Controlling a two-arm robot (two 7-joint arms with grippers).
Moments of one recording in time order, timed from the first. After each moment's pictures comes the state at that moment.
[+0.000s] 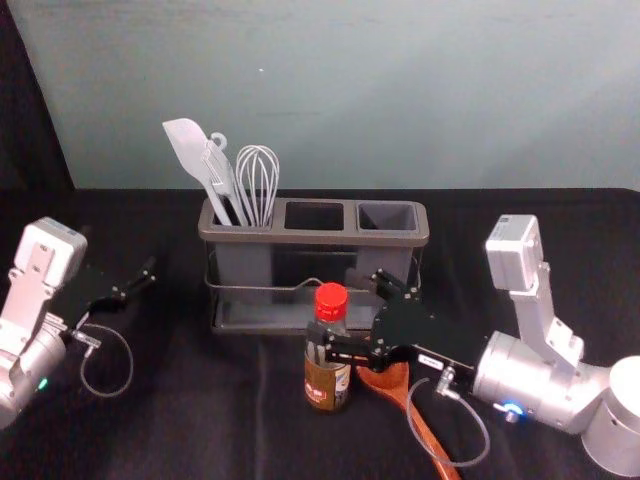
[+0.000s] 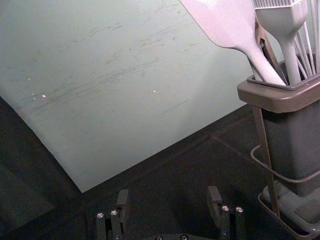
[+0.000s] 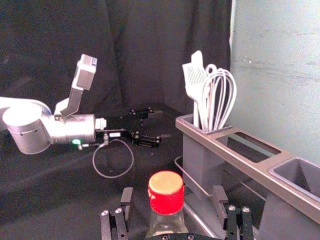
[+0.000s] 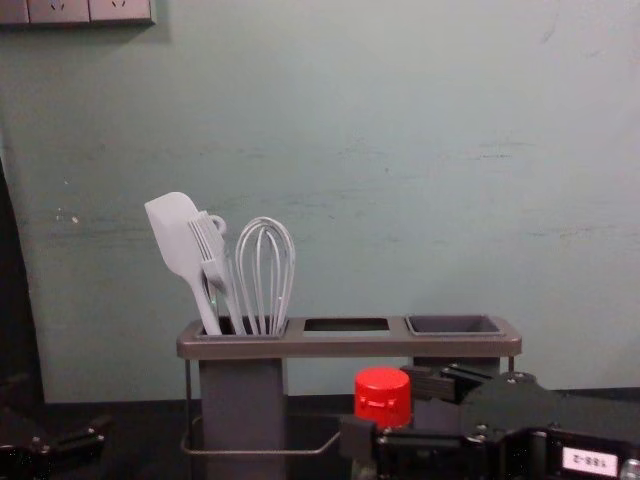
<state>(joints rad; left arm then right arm) -0.20 0.60 0.45 -1.41 -0.25 -0.12 0.03 0.21 0.52 -0.50 -1.60 0.48 -0.01 0.58</state>
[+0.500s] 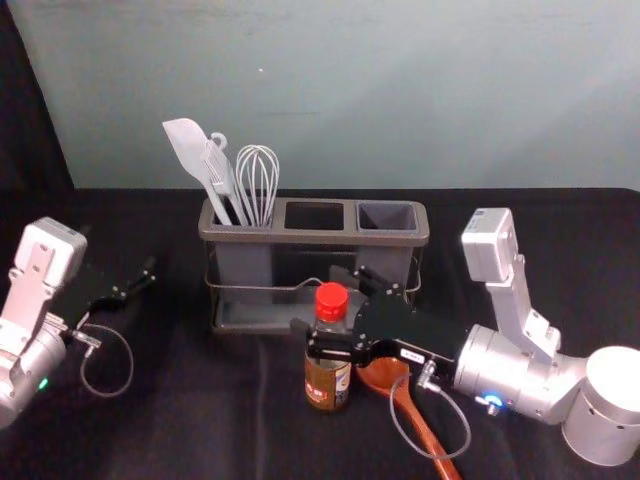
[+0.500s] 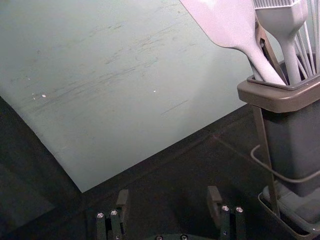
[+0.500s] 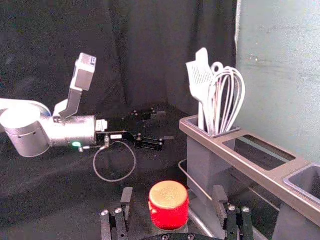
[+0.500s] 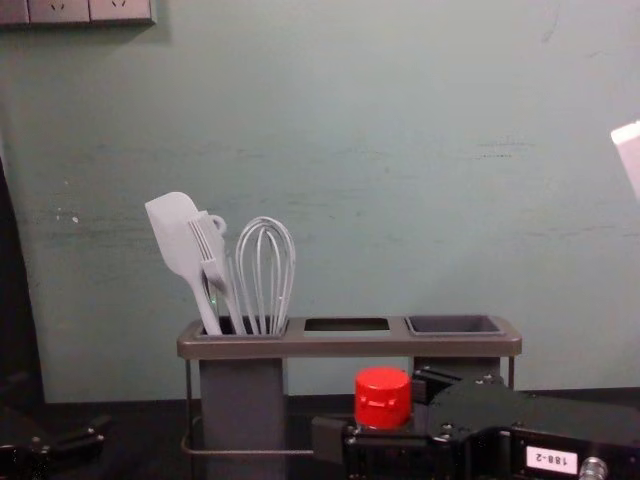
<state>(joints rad) -0.20 0.60 0.45 -1.41 -0.25 -0.12 0.03 0.26 0.49 -0.53 -1.55 0.48 0.00 0.59</state>
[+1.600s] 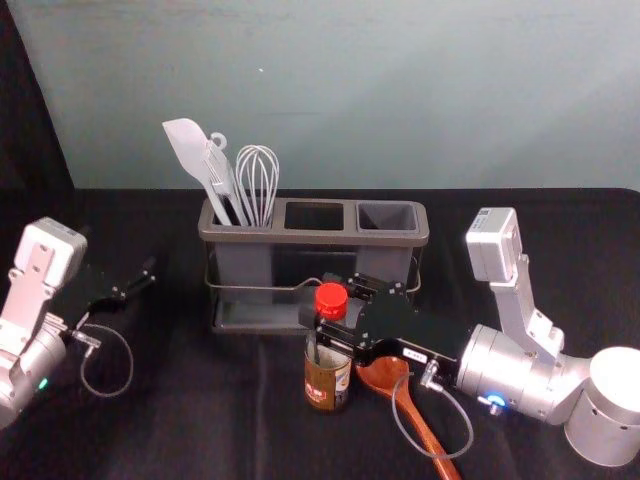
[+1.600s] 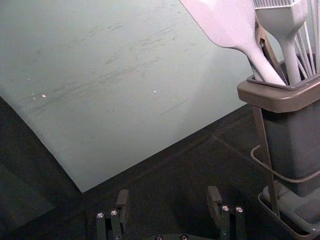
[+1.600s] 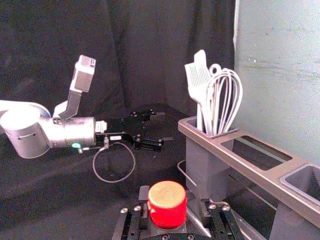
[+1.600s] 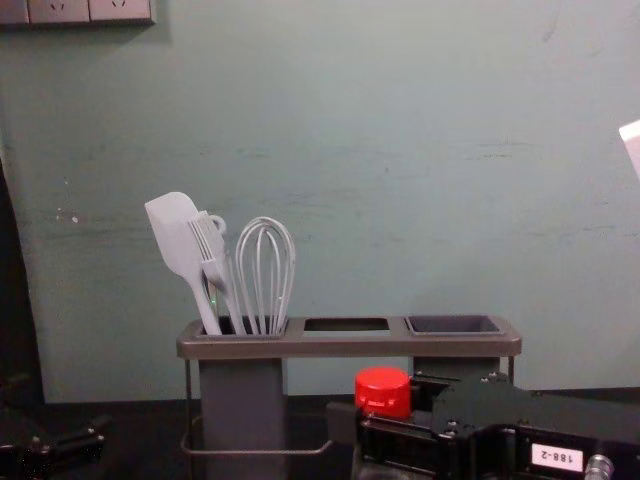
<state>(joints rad) -0.20 0.60 0.45 -1.41 -0.25 -0.12 0.03 0.25 0.49 -0.52 -1.56 0.48 0.00 0.59</state>
